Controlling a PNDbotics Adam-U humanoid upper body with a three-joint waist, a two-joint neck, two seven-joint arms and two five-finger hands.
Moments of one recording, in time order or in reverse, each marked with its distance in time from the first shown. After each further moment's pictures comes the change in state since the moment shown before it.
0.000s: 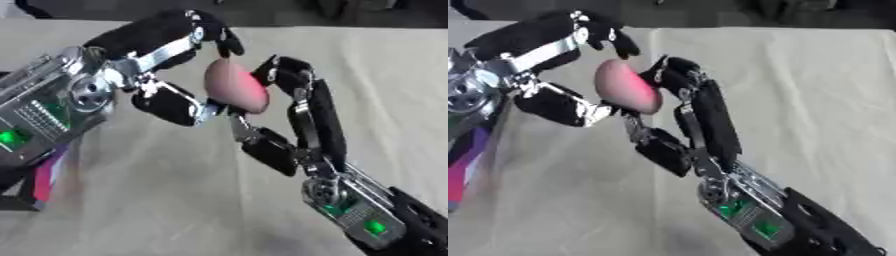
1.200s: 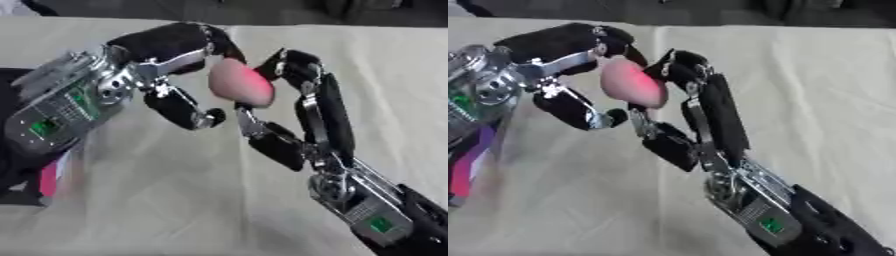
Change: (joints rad) left arm 0.000 -0.019 -0.001 0.087 -0.130 -0.069 -0.123; right arm -0.007 0.000 -0.012 0.000 0.009 -0.001 -0.010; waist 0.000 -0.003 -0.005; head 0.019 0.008
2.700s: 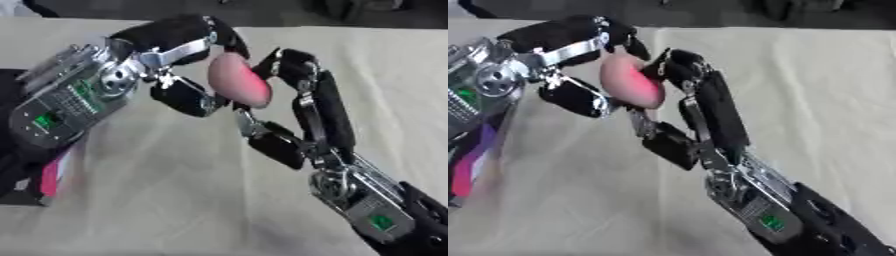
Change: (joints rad) left arm -0.011 -0.046 0.012 0.040 0.014 0.008 0.024; right arm -0.009 0.000 0.000 0.001 0.022 -0.002 0.072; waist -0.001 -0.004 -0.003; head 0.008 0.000
